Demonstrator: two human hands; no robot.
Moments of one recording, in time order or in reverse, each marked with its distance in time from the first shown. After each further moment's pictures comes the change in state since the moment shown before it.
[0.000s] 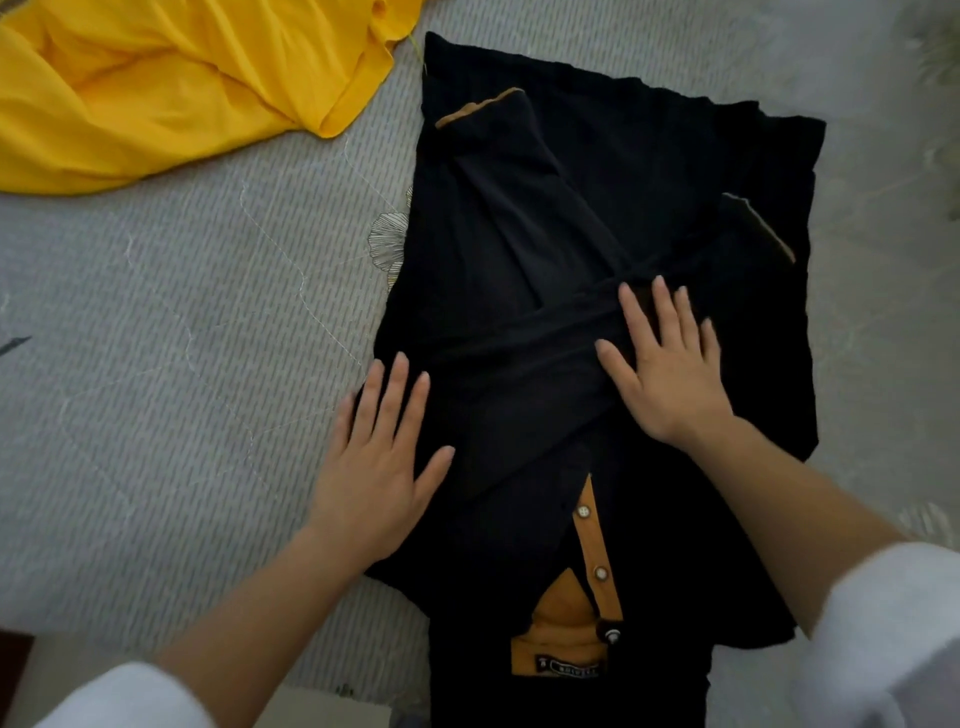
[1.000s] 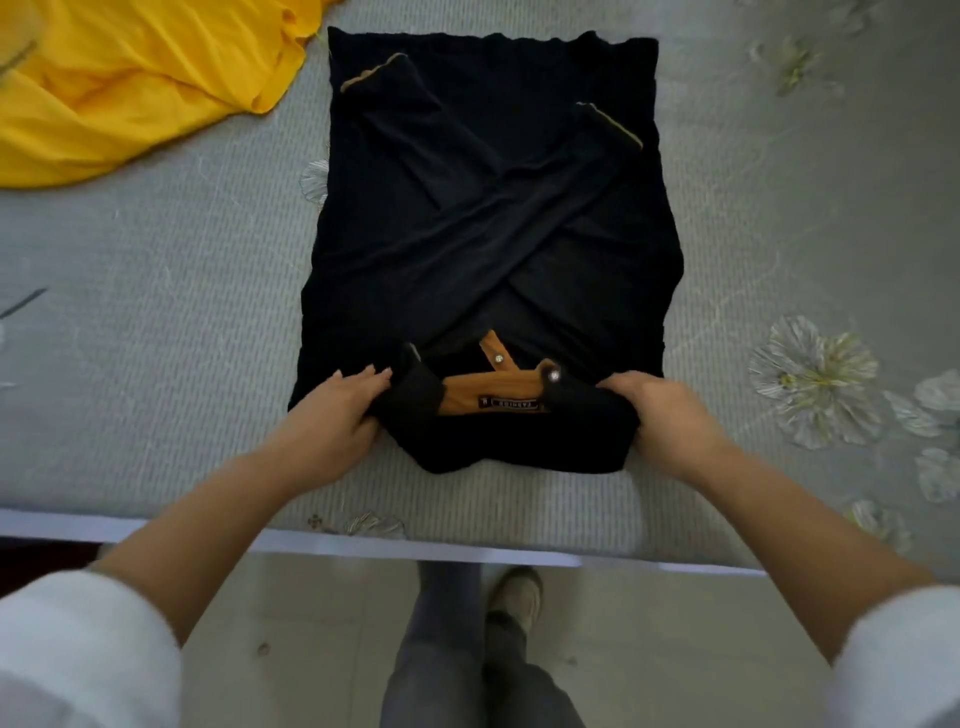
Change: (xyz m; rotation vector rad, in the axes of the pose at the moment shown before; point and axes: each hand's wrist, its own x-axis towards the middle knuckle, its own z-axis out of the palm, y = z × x) left_hand -0.082 0.039 -0.019 -0.261 -0.182 0.156; right_hand -0.207 0.065 0.023 0.192 -0.091 -0.098
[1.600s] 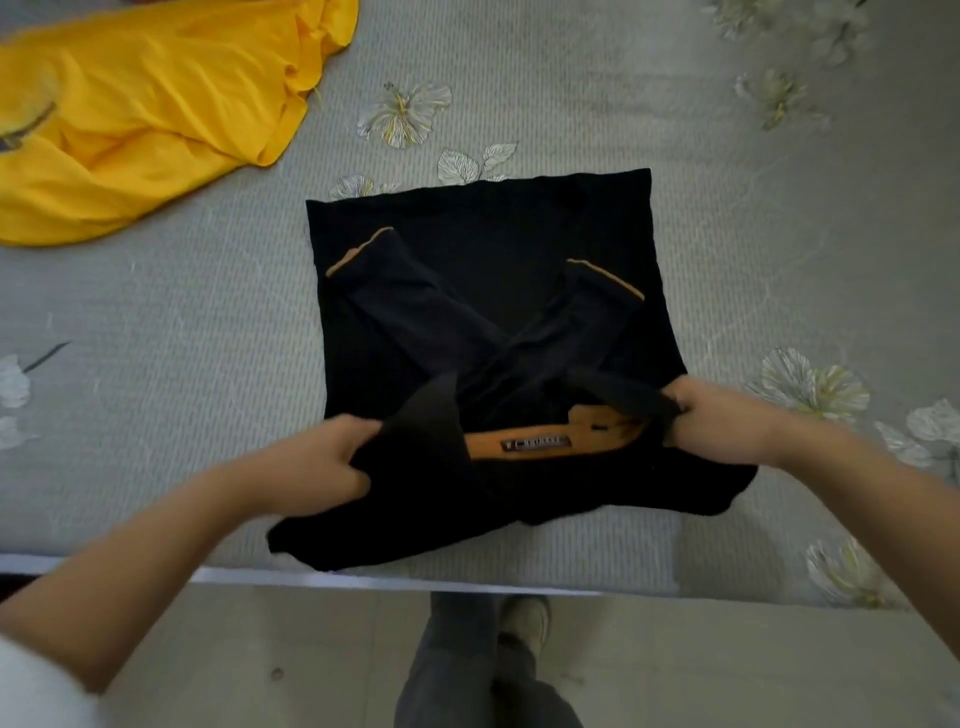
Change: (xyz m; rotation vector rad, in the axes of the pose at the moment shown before) left_hand -0.005 0.031 -0.076 -0.272 -0.385 -0.080; right_hand 0.009 0.008 -0.085 0.357 -0.339 0.142
